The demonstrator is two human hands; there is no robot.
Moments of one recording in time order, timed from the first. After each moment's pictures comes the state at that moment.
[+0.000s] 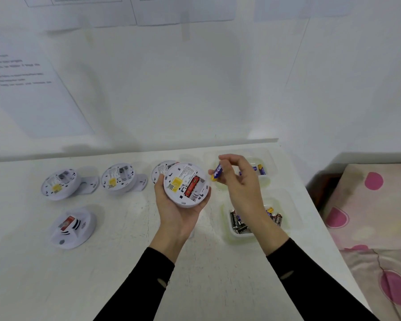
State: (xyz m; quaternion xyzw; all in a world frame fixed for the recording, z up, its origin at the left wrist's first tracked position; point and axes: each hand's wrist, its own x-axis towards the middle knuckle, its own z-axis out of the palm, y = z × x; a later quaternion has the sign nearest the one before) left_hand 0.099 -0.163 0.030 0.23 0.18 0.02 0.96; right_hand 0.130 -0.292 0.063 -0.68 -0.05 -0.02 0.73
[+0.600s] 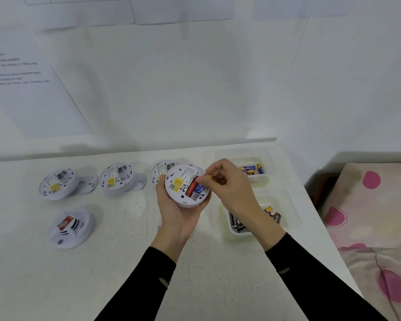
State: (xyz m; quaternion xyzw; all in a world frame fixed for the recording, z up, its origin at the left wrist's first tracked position) left_hand 0.100 -0.166 0.027 0.23 0.19 0.02 0.95; right_hand 0.132 -0.288 0.062 -0.77 -0.13 0.02 0.62
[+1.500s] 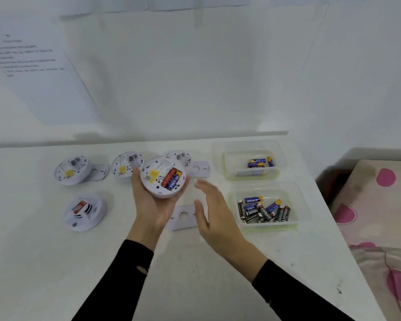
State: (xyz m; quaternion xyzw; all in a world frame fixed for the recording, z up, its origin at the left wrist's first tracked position) left_hand 0.083 -0.100 0.022 0.26 0.20 0.09 0.94; right_hand 0.072 -0.257 -0.005 -0.84 -0.27 -0.06 0.47
